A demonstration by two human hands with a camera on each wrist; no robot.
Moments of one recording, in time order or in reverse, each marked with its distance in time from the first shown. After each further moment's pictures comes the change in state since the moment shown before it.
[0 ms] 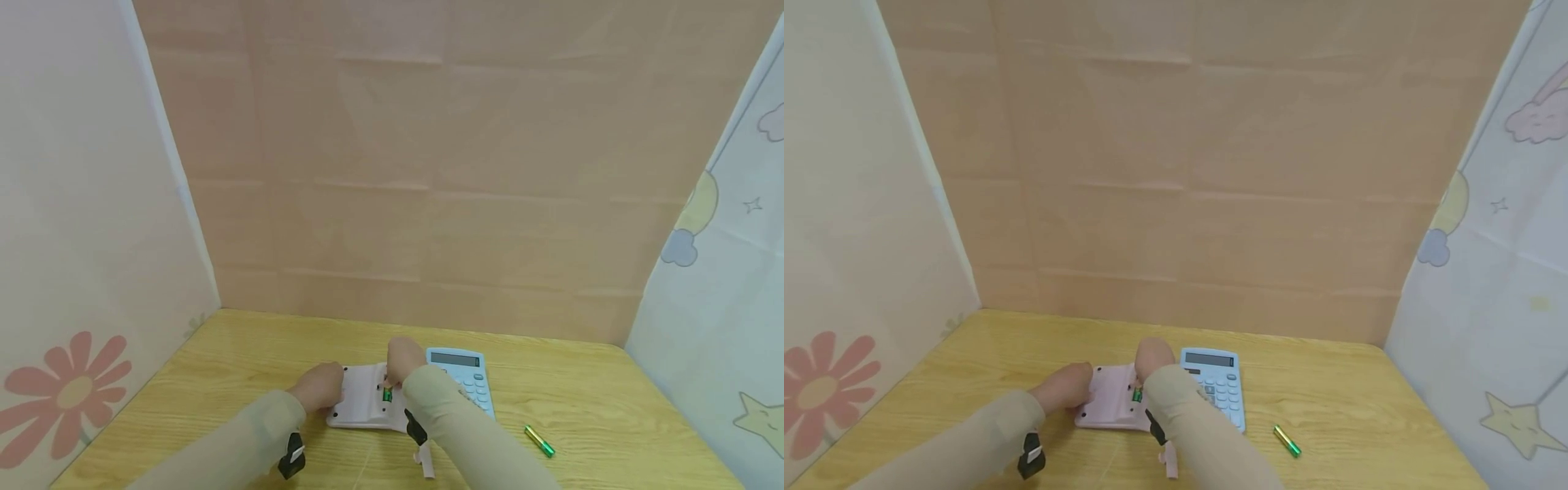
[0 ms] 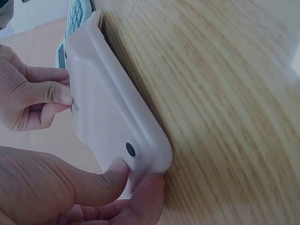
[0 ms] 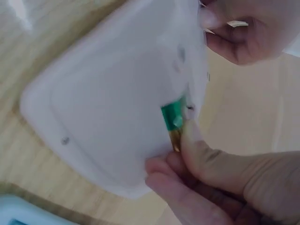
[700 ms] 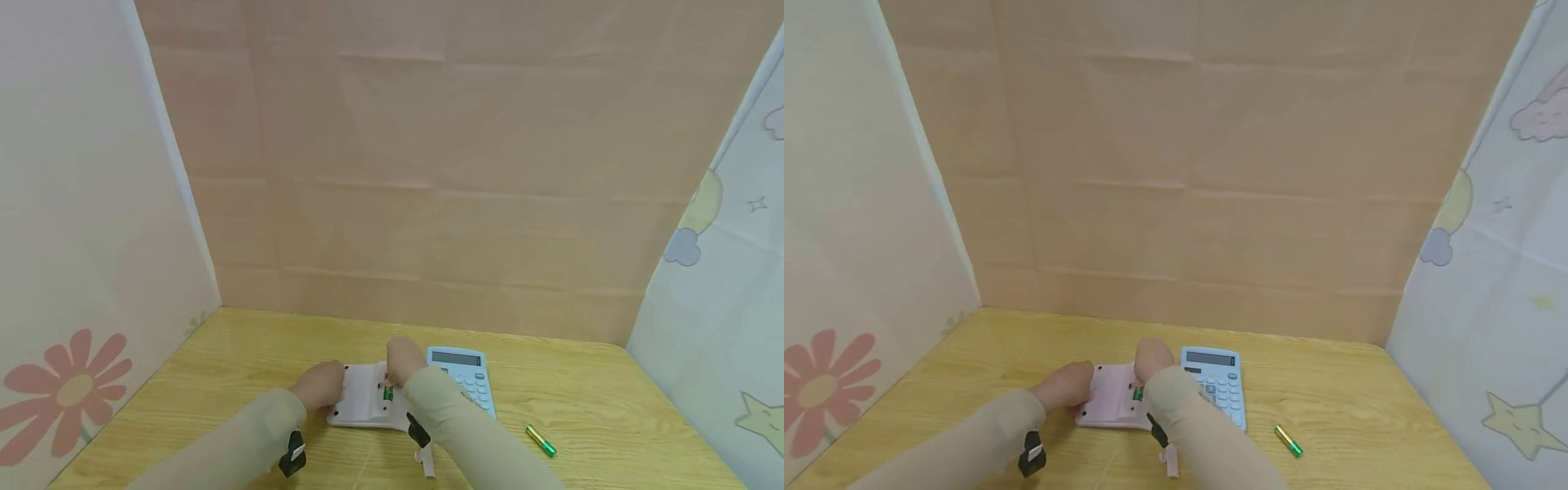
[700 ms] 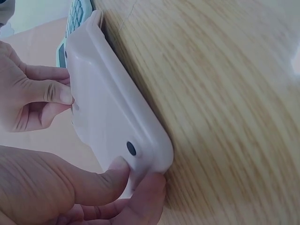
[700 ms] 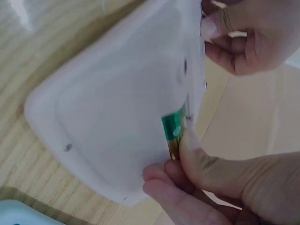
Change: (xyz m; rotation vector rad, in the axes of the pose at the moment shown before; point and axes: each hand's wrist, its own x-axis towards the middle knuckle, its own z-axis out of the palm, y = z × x) left_hand 0.003 0.000 0.001 -0.038 -0.019 -0.028; right_hand -0.003 -0.001 0.001 0.025 0.011 -0.051
